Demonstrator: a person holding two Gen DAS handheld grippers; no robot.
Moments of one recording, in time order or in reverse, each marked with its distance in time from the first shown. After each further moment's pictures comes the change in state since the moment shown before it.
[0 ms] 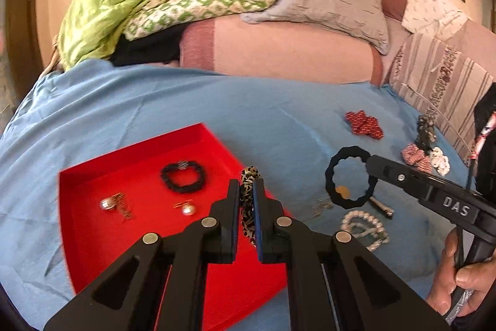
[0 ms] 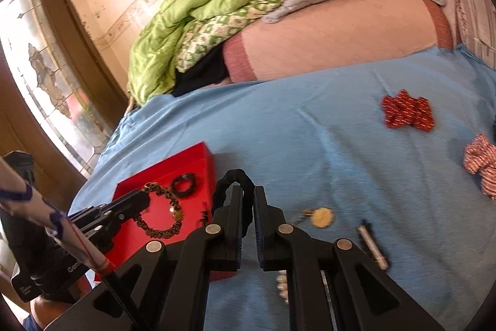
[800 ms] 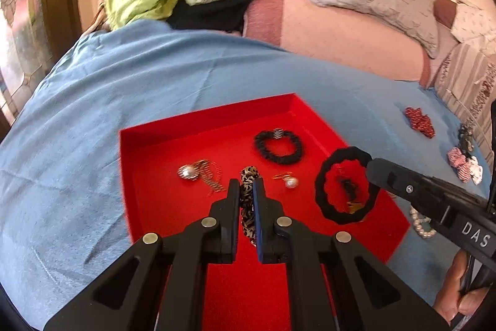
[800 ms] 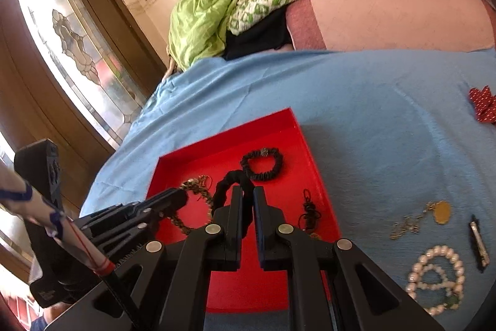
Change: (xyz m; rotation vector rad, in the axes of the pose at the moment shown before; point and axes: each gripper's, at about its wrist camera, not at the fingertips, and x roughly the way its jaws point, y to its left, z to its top) left arm 0.008 0.087 -0.021 -0.121 0.097 0.143; right arm 0.080 0.085 -0.015 -0.060 0.140 0.132
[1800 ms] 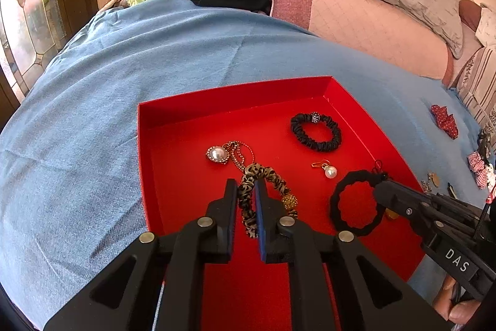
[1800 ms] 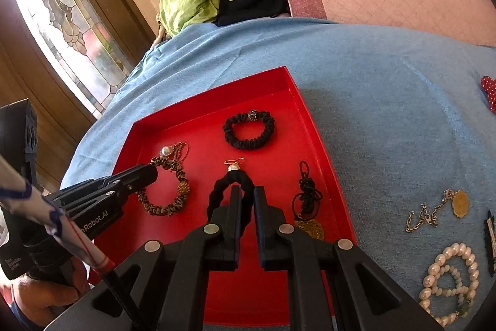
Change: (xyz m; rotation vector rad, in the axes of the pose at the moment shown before) left arm 0.020 0.022 -0.002 -0.050 0.071 0.066; right arm 0.034 -0.006 -0.014 -0.045 0.106 -0.050
